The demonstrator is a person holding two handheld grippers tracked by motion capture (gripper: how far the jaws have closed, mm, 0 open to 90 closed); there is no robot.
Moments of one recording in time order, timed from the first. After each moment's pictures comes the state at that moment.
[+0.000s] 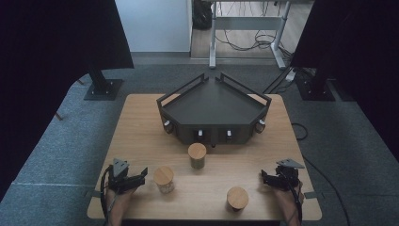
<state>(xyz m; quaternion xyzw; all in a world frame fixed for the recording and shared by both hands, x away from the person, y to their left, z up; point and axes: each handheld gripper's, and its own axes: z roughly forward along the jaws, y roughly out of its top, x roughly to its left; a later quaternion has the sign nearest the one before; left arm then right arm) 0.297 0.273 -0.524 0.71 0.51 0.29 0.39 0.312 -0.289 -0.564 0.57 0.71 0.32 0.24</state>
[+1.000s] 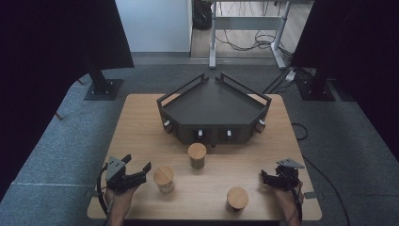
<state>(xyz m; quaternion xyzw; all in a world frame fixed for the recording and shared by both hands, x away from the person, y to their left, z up) 0.278 0.256 -0.482 0.68 0.46 0.29 0.50 0.312 -0.289 -0.564 0.57 0.71 0.32 0.24</state>
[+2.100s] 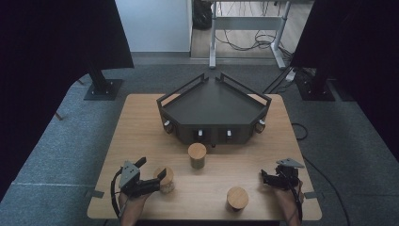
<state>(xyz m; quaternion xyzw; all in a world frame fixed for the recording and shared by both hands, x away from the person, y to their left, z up) 0.267 0.217 -0.490 0.69 0.41 0.27 0.53 0.314 -0.290 -0.564 0.57 0.72 0.33 0.24</state>
